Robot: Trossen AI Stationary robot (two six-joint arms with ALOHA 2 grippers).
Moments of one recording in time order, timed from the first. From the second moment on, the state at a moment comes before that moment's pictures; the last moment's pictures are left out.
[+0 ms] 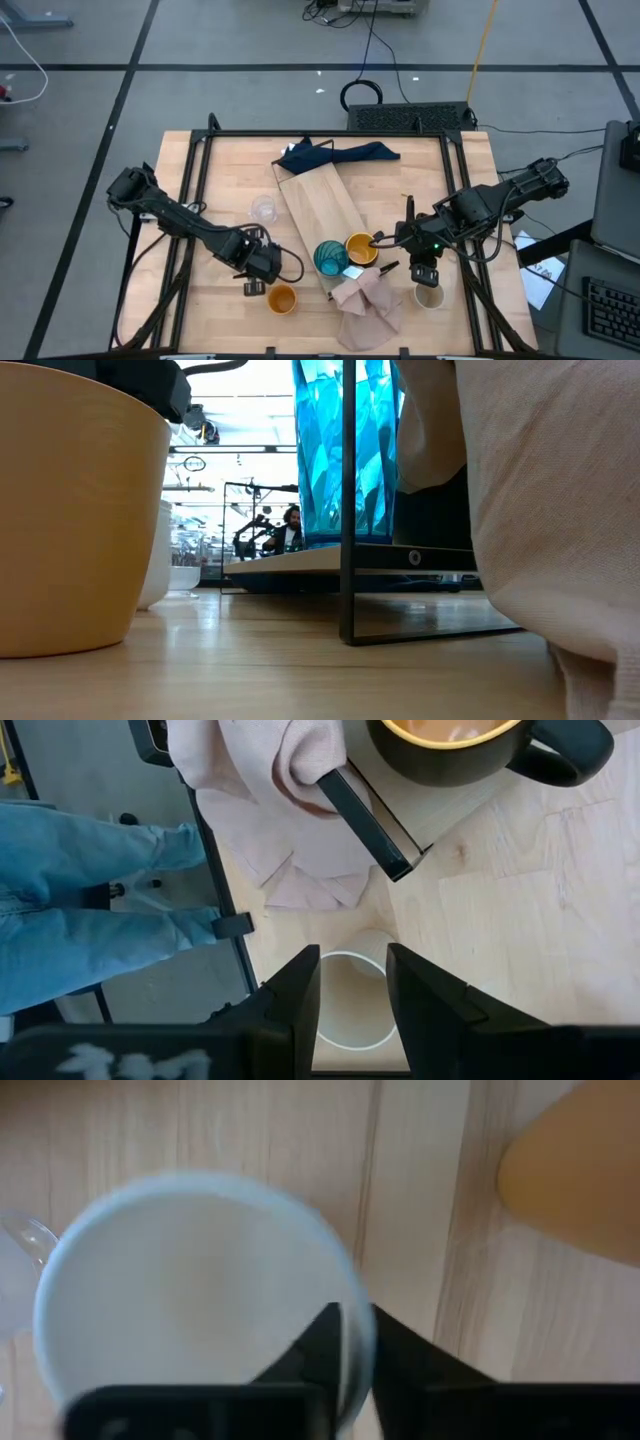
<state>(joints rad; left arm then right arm) -0.46 1.58 1.06 -0.87 -0.08 -0.55 0.42 1.36 1.45 -1.30 -0.21 0.75</state>
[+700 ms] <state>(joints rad) -0.45 1.42 1.17 -0.90 0.02 -0.61 0.42 1.36 1.45 -1.30 -0.13 0.68</state>
